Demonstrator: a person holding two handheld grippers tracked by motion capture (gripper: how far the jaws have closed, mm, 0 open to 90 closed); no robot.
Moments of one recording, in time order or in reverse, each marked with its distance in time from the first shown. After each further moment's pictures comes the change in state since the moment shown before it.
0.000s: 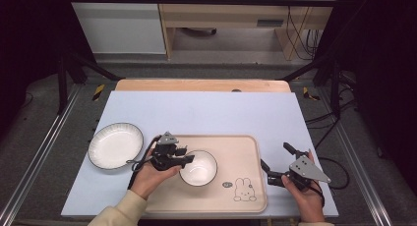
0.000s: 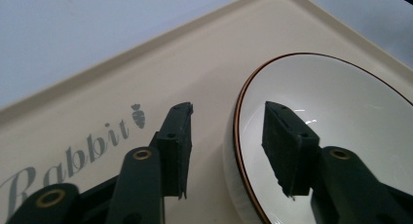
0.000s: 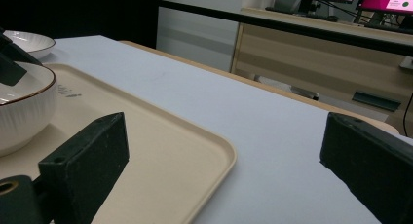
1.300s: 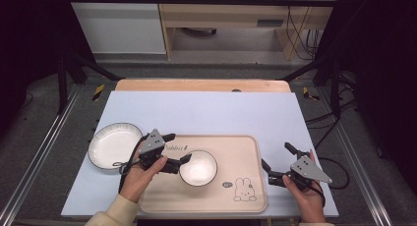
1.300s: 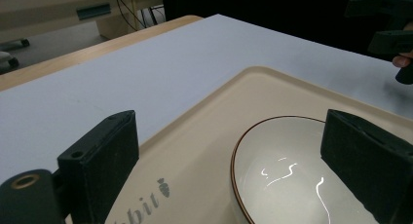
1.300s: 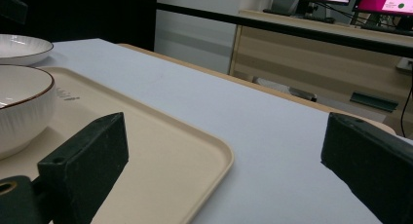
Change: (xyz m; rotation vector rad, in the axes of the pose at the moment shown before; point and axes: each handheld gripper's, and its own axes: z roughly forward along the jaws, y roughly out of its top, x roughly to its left) left arm 0.003 -0.001 -0.034 -0.308 -0.025 0.188; right arm -0.001 0.000 -0.002 -0.008 -0.006 0.006
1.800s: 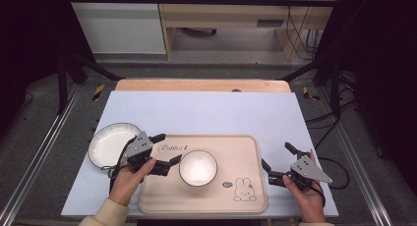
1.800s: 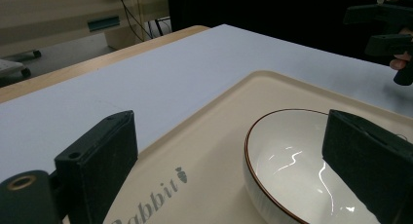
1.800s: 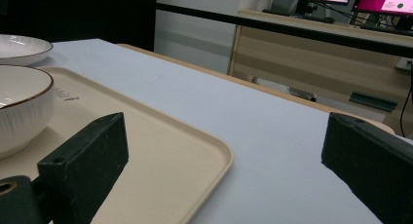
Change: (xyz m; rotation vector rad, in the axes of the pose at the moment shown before) left arm 0.010 -0.010 -0.027 -0.052 0.015 0.006; right arm 0.000 0.000 0.000 -0.002 -0.003 0.000
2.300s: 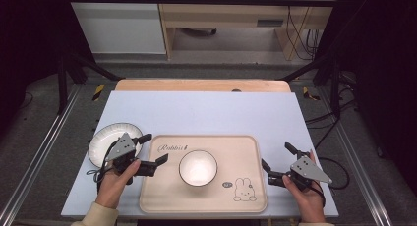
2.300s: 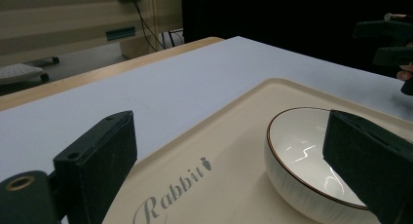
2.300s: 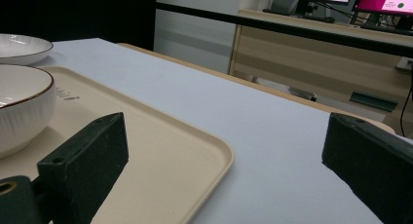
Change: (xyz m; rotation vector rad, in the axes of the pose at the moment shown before) left arm 0.016 -0.010 -0.030 -0.058 0.042 -0.028; right arm 0.001 0.000 0.000 0.004 0.000 0.004
